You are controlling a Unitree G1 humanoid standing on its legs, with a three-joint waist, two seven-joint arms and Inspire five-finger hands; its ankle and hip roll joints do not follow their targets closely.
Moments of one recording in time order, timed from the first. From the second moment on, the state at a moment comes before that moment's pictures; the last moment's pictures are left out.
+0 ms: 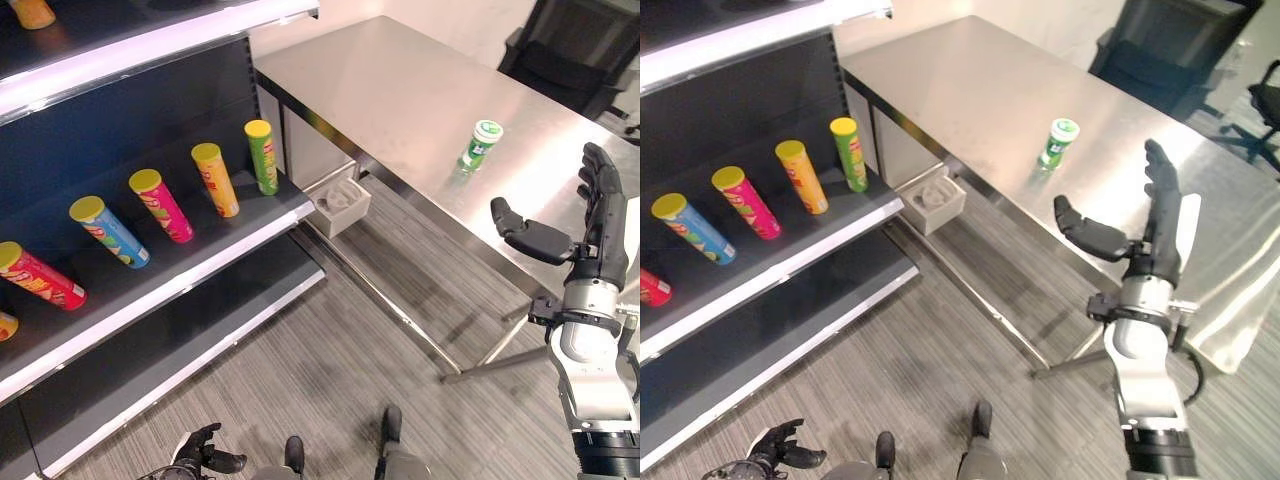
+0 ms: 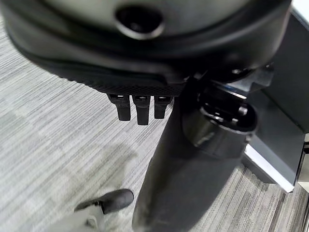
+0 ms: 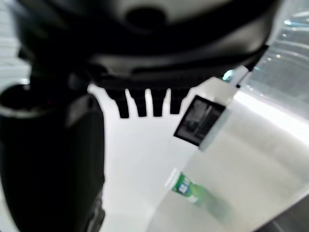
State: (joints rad) left arm 0.08 0.30 -0.10 0.97 -0.08 -0.01 0.06; right arm -0.10 -0.58 -0.20 -0.05 0.05 -0.08 -0.41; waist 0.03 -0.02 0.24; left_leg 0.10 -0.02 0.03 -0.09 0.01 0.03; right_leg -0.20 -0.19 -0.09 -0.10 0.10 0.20
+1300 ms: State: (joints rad) left arm 0.08 0.26 -0.13 0.90 -0.11 -0.02 0.05; right arm -0.04 -0.64 -0.25 0.01 0.18 -0.08 -0.29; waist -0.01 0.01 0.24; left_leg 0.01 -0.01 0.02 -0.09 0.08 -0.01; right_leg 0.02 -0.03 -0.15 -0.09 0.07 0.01
